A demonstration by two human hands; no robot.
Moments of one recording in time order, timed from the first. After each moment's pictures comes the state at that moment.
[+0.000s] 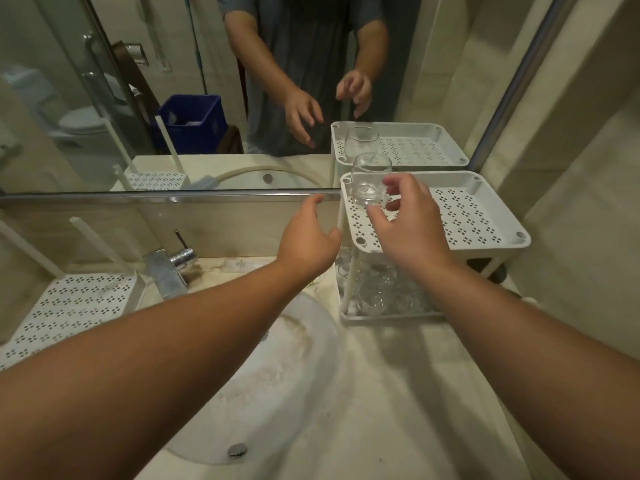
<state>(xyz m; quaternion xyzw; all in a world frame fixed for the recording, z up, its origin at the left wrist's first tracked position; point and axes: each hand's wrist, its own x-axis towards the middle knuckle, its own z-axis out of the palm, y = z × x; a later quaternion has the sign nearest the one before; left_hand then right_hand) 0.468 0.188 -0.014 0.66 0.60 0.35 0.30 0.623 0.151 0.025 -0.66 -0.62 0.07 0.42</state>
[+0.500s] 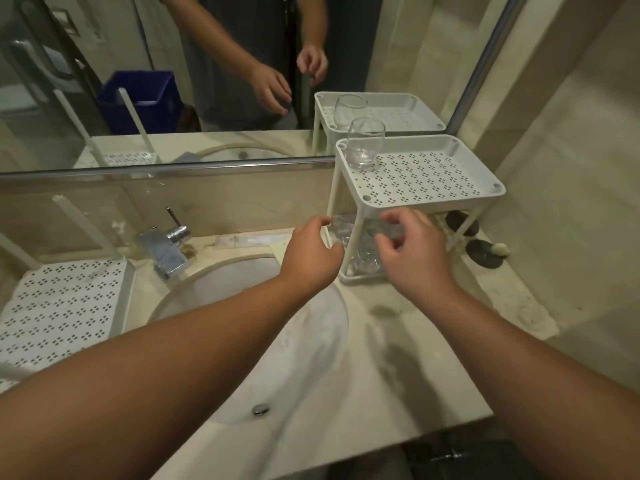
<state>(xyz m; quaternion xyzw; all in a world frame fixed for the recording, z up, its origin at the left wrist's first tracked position) 0.420 0.121 -0.050 0.69 0.55 0.30 0.37 0.572 0.052 -0.017 -0.72 -0.57 0.07 0.40</state>
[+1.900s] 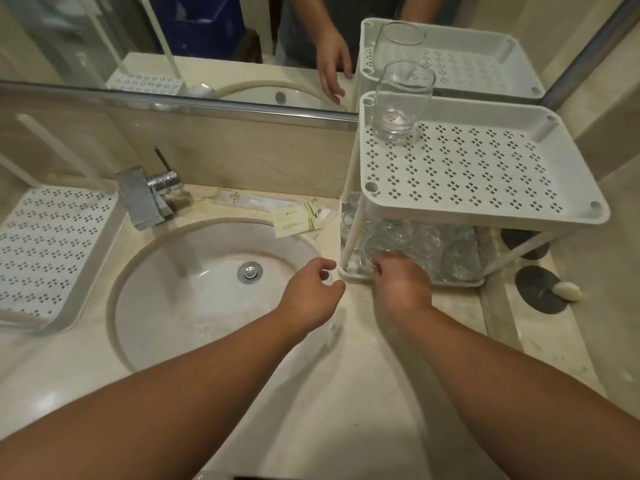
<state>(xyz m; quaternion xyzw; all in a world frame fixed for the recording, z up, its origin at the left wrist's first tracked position) 0.487 0.110 -0.136 0.49 0.66 0.22 0.52 0.654 0.138 -0.160 -0.74 -0.65 0.15 0.03</state>
